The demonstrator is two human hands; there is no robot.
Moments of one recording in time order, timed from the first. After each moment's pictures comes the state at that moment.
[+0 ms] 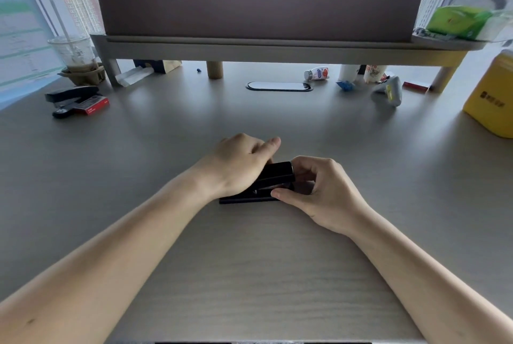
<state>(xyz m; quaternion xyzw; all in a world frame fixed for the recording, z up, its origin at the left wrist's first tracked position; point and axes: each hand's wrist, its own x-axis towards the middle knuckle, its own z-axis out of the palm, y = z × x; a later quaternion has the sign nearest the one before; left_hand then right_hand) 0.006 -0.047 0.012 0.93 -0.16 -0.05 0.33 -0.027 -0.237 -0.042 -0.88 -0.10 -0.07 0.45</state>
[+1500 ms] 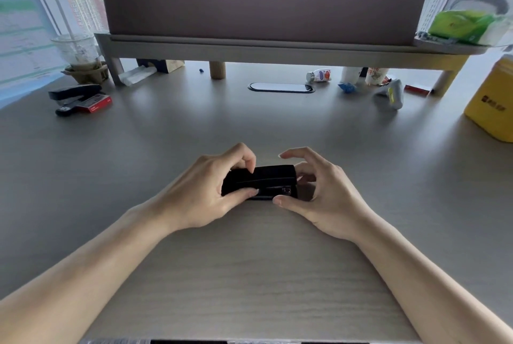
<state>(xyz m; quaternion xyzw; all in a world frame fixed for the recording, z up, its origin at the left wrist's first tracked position) -0.008 0.007 -0.029 0.88 -0.33 0.10 0.33 -0.033 -0.237 -0.041 -0.90 -0.13 -0.08 0.41</state>
